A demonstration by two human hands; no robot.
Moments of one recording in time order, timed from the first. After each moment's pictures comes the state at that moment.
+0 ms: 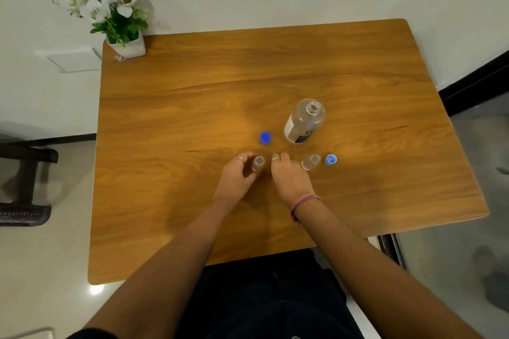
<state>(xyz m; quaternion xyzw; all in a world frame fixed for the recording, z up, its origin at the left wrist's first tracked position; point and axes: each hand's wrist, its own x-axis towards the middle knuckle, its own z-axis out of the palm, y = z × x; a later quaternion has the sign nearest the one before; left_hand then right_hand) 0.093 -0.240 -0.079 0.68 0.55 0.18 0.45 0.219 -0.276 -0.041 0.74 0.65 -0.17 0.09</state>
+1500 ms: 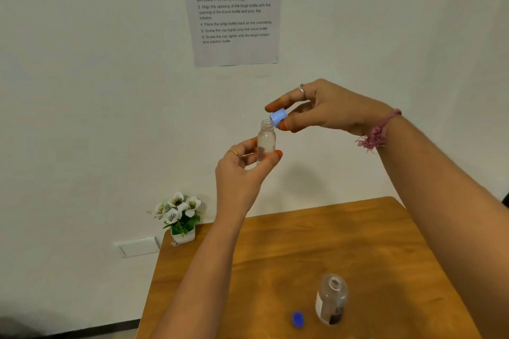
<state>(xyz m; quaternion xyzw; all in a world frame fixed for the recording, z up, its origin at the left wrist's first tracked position) 0.102 -0.117 0.259 0.60 0.40 0.56 0.40 0.272 -0.128 0.374 0.51 0.76 -0.26 -0.33</state>
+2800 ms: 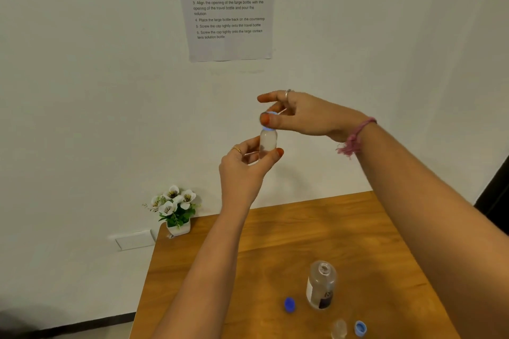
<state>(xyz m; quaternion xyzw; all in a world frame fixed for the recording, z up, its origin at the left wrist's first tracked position) 0.114 -0.129 0.251 0.58 0.40 0.56 0.44 0.259 -0.137 0.357 0.56 0.74 -0.25 -0.29</state>
